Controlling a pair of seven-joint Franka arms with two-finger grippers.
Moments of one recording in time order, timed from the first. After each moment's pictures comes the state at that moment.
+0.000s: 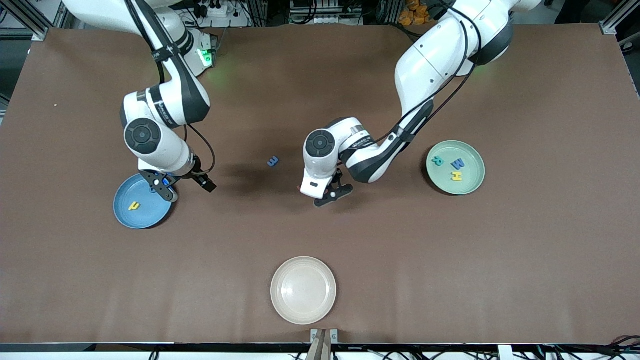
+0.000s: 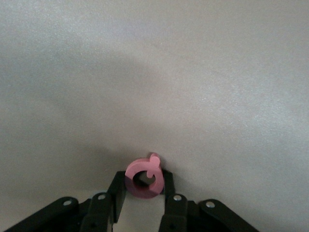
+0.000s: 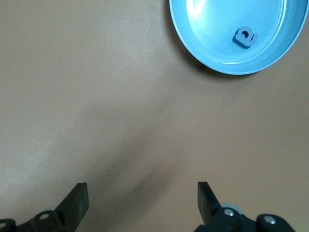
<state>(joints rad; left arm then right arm) -0.50 0.99 -0.44 -1.30 0.43 2.21 -1.45 0.25 0.25 0.06 -2.05 -0.04 2.17 1.11</state>
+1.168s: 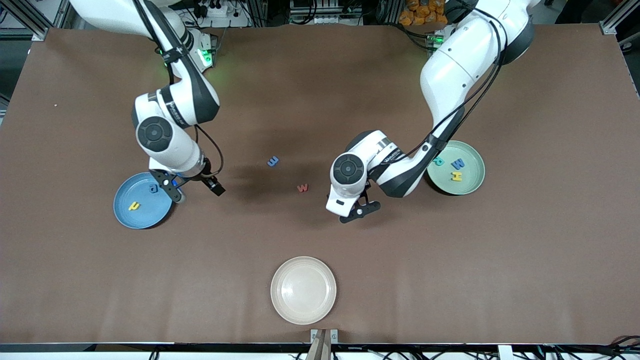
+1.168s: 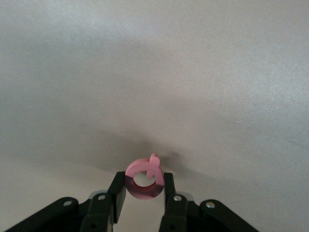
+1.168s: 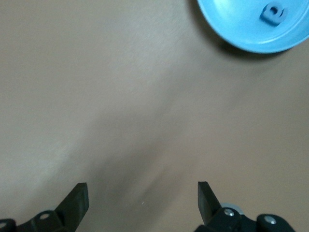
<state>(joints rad) -0.34 0.93 -0.47 -1.29 0.37 1.98 -1.19 0.32 0.28 0.06 -2.04 -0.03 2.26 1.25</state>
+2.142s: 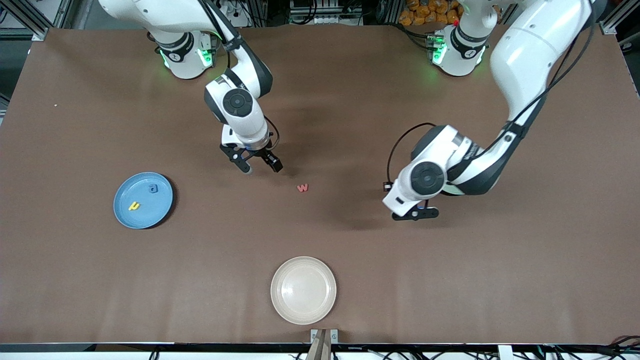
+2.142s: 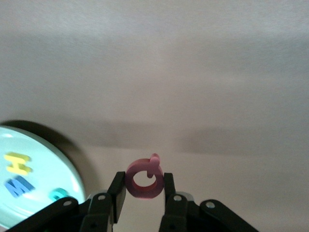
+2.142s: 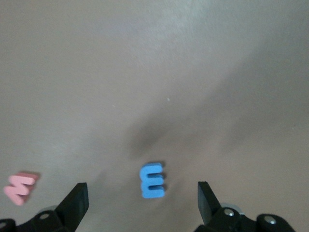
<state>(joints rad) 0.10 0.66 -0.65 -1.70 0.37 1.97 -0.68 0.60 0.36 0.07 -2.20 -0.03 2.55 1.46</state>
